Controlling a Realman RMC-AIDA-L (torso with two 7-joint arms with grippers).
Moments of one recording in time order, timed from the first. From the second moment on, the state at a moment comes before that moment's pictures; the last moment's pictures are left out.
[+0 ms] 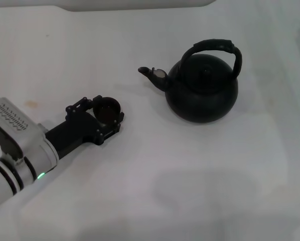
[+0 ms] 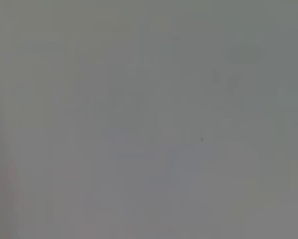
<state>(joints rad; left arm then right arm) -0.46 -2.08 0.06 -0.14 -1.05 -1.06 2.81 0.40 2.02 -1.54 -0.24 0.11 -1.02 0.39</state>
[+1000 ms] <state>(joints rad) -0.46 -2.08 0.06 -0.15 -1.05 -1.10 2.81 0.40 2.02 -1.54 -0.25 0.11 -1.02 0.39</state>
